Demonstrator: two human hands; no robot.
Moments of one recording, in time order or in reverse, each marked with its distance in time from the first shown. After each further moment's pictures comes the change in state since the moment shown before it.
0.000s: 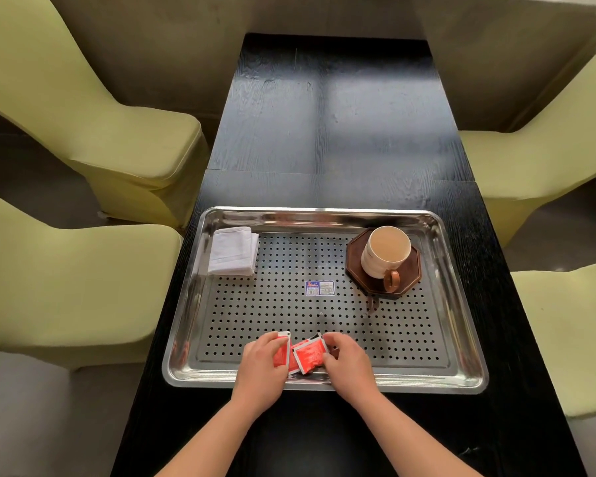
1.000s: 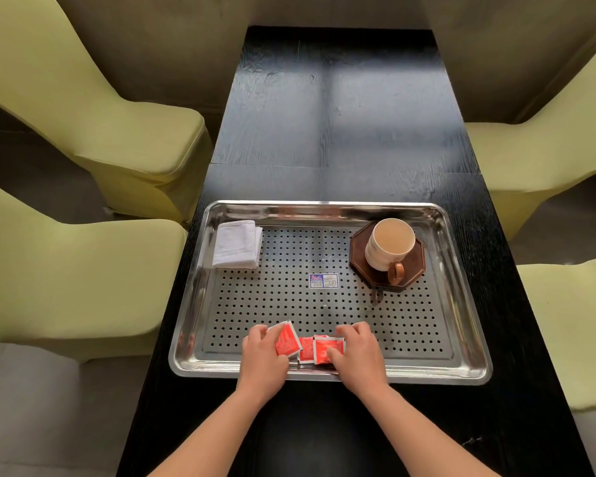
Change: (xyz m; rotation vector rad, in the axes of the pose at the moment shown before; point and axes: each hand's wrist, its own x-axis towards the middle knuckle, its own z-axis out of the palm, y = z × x) left_hand -0.001 0.000 0.000 0.008 0.026 -0.123; right_hand -0.003 0.010 -0.003 -0.223 0.069 -0.017
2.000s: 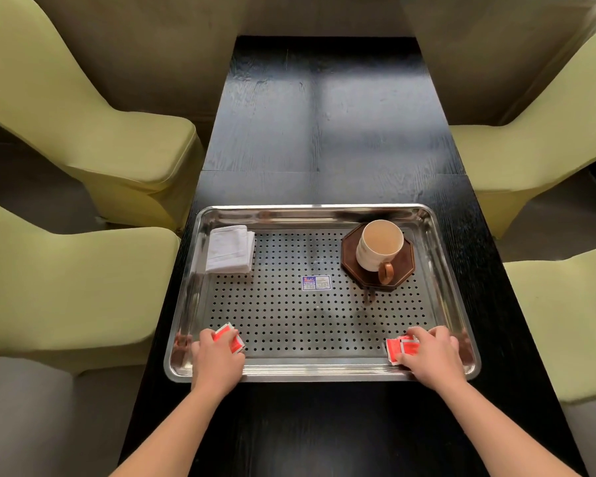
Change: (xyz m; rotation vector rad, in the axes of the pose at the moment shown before) left_hand 0.011 -0.039 -0.046 0.223 0.077 -0.162; right_hand 0.003 0.104 -0.083 -0.197 -0.039 0.303
